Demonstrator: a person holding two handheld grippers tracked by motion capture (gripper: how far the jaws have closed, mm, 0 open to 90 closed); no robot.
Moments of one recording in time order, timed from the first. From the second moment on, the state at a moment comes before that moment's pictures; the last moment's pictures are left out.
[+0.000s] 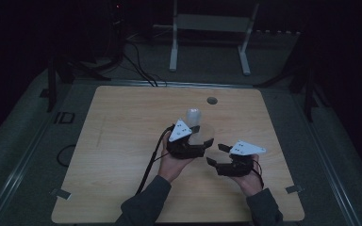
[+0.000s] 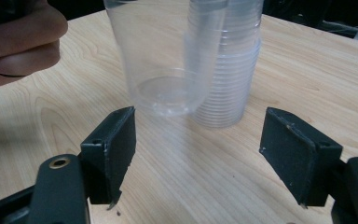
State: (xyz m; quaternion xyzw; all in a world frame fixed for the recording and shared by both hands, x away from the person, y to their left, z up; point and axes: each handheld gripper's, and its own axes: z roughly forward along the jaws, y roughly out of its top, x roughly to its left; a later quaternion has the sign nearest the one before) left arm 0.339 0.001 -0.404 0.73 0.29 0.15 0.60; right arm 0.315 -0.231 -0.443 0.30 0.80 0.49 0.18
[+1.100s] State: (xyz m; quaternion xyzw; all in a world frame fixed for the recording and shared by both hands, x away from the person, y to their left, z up) left arm 0.332 0.007 -0.415 0.73 0.28 0.18 0.59; right arm 0.315 -0.258 -0.455 0.35 0.77 0.50 0.18
